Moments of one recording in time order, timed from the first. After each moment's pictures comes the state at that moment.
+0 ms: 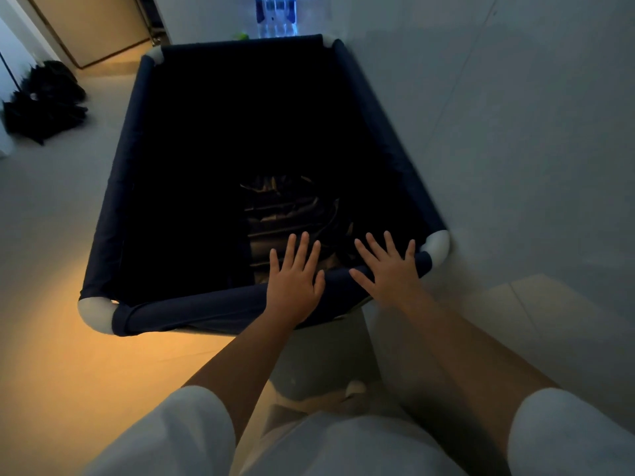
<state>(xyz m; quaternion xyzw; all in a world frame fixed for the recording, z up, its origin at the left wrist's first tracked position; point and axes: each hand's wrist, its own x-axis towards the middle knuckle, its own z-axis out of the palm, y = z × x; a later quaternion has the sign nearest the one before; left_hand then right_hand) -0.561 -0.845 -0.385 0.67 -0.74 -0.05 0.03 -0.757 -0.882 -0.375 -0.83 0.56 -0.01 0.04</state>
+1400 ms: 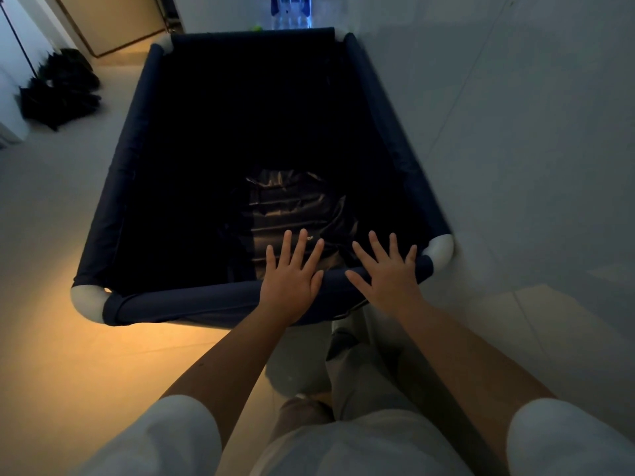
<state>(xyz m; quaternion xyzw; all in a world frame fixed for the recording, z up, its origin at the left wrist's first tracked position) -0.565 -0.844 -0.380 0.66 -0.75 -0.03 -0.01 -0.759 -0.882 -0.380 -0.83 0.56 -0.04 0.04</state>
